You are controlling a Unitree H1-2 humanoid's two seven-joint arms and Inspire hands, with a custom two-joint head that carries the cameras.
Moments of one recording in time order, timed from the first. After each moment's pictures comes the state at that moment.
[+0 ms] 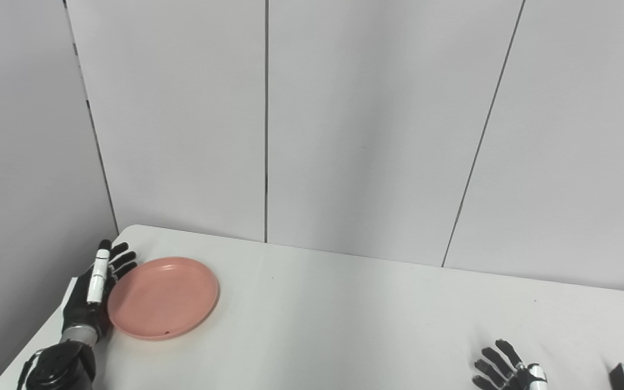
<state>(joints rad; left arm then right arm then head) -0.53 0.39 0.29 0.61 -0.33 -0.01 -0.03 -0.15 -0.08 -0.11 0.03 0.24 0.06 0.10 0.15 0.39</state>
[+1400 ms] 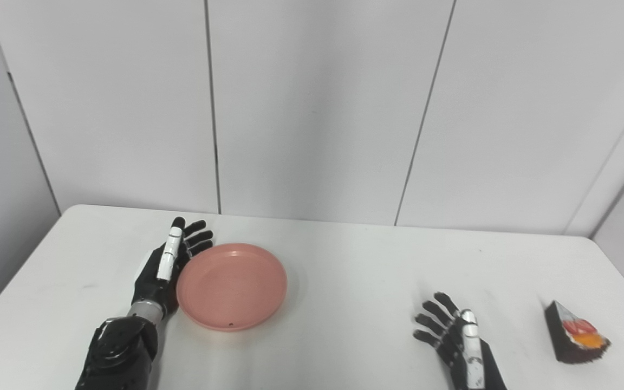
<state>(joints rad) -0.59 0.16 0.13 0.52 -0.26 0.07 -0.09 -0.14 -0.03 -0.07 -0.03 0.17 0.11 0.03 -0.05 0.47</state>
